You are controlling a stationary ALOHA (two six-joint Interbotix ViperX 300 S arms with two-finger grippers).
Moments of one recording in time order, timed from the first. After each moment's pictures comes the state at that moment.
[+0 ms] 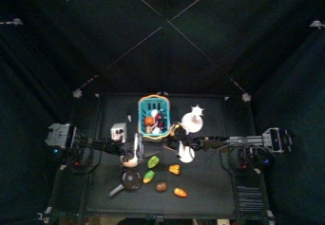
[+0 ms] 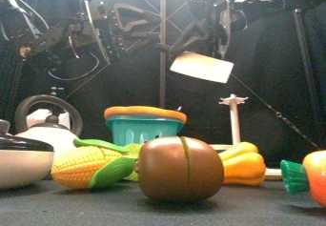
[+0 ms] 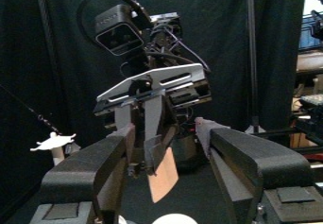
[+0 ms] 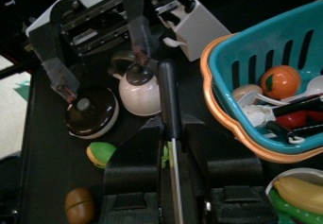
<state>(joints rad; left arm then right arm) -0.02 0.03 0.92 -0.04 -1.35 0.15 -0.10 -0.27 0.65 -0.79 0.03 1.08</state>
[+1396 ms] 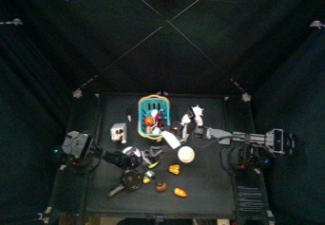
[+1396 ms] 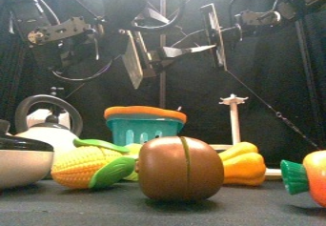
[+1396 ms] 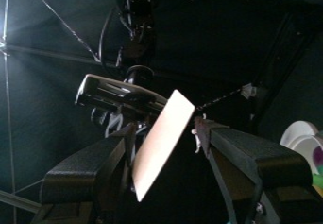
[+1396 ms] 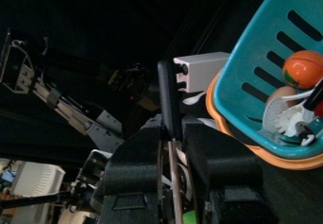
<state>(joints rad) -0.24 0.27 0.69 -0.54 -1.39 1.80 -0.28 -0.30 0.71 -0.15 -0.26 1.08</state>
